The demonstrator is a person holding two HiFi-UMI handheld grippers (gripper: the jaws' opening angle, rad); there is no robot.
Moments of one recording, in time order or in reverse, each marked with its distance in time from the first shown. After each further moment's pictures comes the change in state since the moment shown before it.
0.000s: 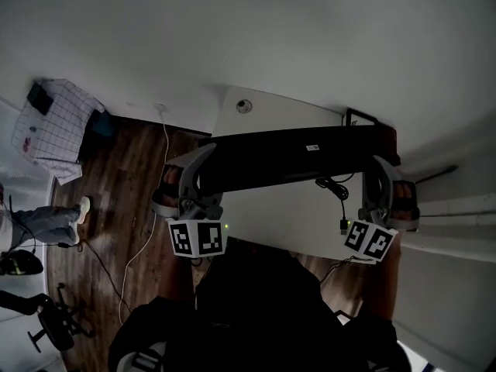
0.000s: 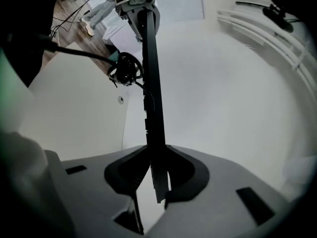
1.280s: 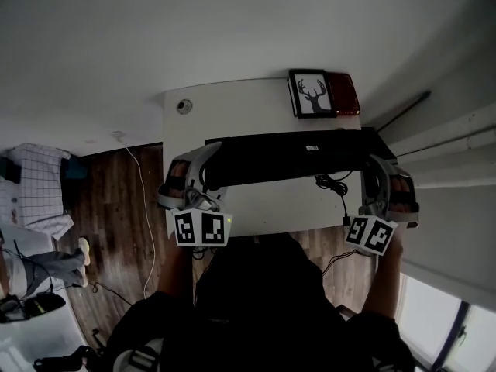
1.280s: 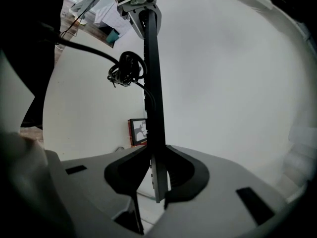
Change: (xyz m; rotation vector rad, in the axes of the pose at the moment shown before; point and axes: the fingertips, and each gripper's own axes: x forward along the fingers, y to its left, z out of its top) left arm 0.073 -0.117 0.082 0.031 -0.190 -0.349; right arm -0.075 0.065 -0.136 0.098 0.336 0.164
